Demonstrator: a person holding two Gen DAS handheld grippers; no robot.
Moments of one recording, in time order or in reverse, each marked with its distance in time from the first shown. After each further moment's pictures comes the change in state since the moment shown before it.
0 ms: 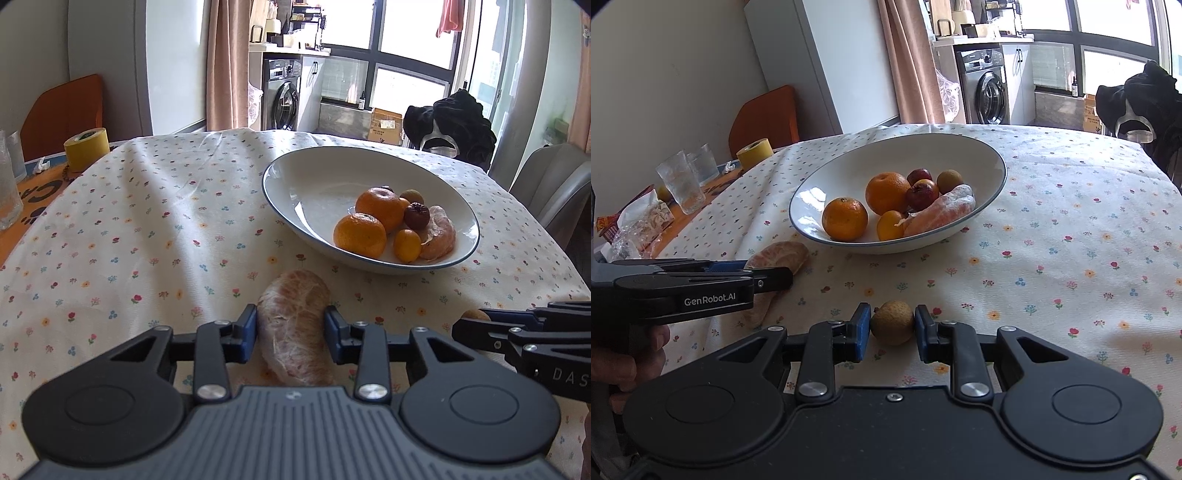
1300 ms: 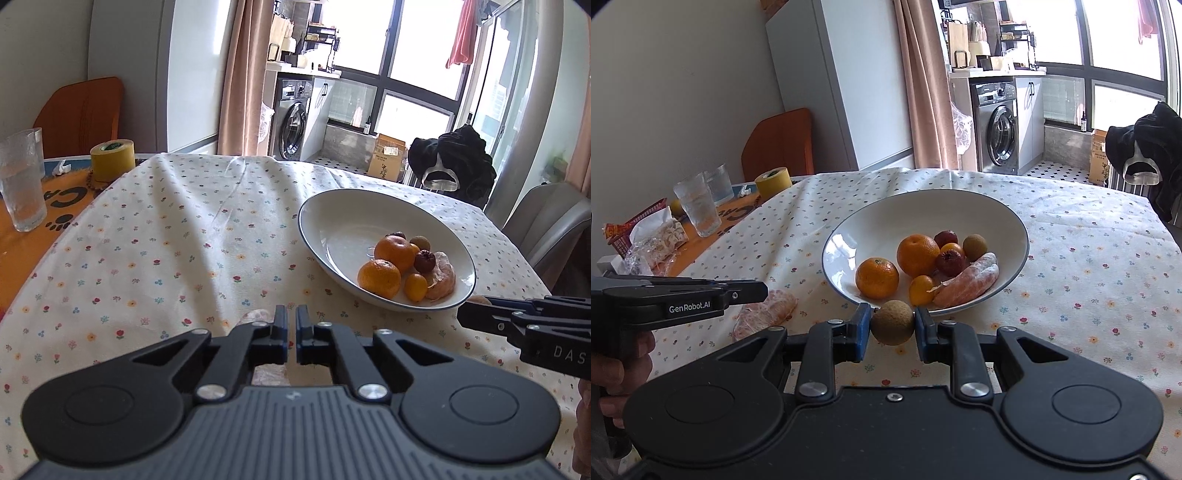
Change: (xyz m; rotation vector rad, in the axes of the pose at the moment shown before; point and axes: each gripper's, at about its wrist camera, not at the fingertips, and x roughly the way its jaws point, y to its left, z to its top) left arm -0.032 0.036 0.018 -0.082 -0.049 -0.040; right arm -0.015 0.025 0.032 -0.064 -0.084 -0.001
